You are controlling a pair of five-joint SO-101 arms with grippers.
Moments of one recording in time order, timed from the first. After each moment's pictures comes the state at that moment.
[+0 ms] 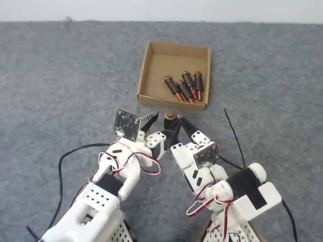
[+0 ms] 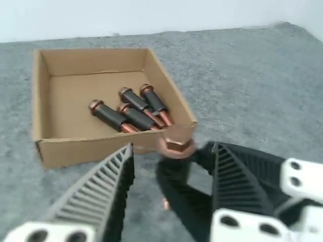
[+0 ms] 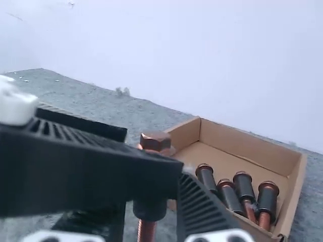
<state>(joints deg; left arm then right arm) 21.3 -58.6 91.0 1.2 14.4 -32.5 4.1 92.3 -88.3 4.7</state>
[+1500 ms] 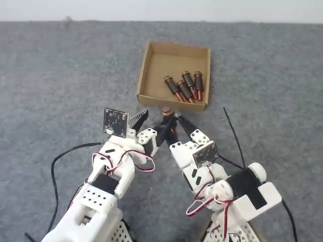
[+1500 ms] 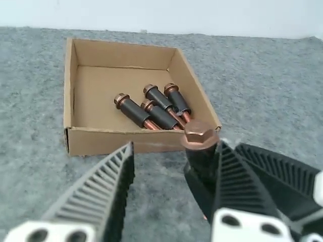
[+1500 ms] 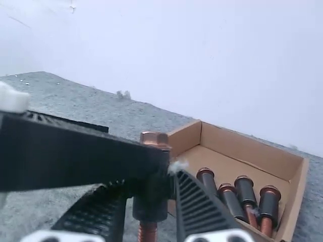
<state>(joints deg) 16.4 -58.9 92.4 1.2 18.1 -32.4 4.1 91.4 -88.3 4.7</state>
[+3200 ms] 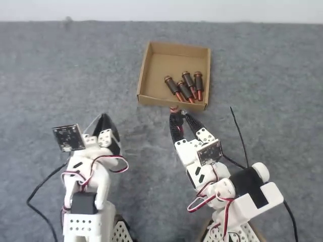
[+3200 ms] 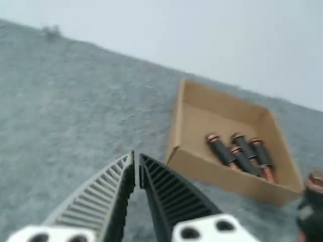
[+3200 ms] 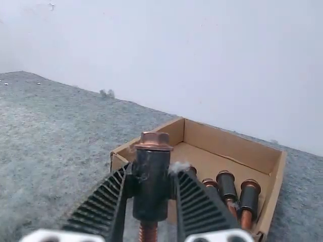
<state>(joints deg) -4.7 -102.7 97.3 39.4 22.0 -29.5 4.1 91.5 -87.5 4.7</state>
